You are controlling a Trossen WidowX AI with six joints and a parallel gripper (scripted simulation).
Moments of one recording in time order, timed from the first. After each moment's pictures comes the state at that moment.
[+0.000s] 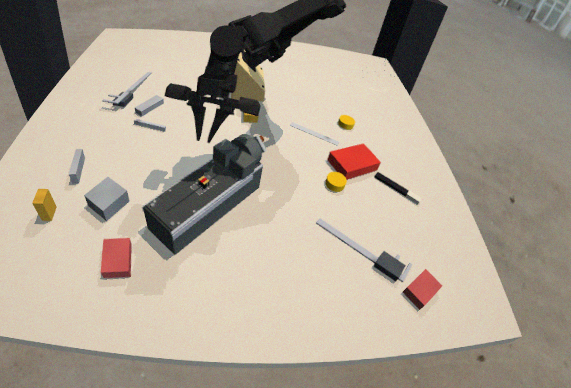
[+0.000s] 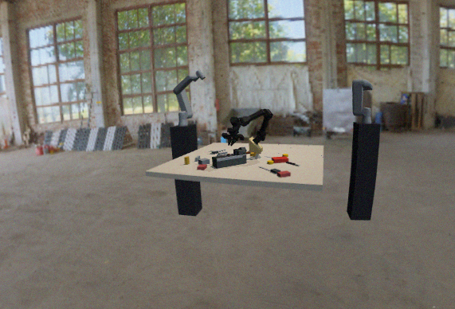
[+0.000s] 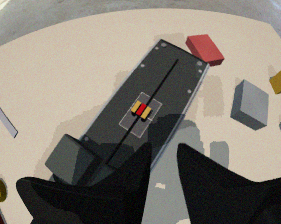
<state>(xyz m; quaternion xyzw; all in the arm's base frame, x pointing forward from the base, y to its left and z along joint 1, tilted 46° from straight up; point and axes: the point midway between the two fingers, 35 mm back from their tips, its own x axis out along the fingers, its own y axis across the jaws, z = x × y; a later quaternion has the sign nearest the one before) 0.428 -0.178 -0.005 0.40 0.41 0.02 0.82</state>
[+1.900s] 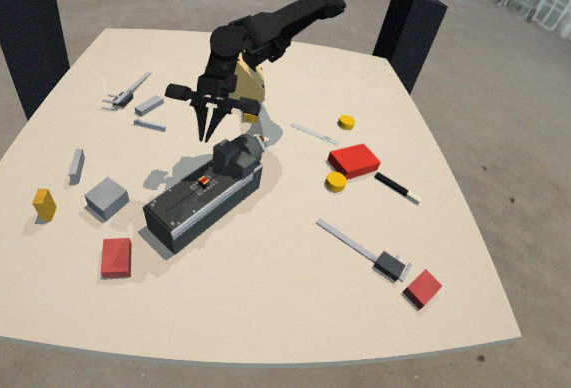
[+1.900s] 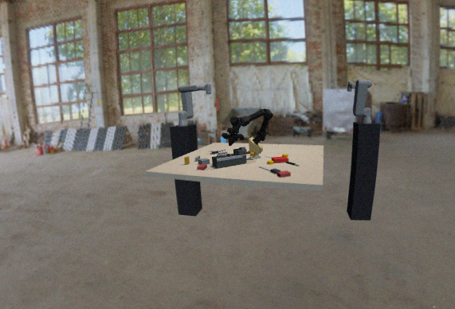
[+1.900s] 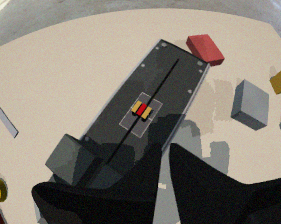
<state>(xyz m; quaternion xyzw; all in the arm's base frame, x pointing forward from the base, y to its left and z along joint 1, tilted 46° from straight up) 0.428 -0.178 -0.005 0.40 0.41 0.02 0.82</state>
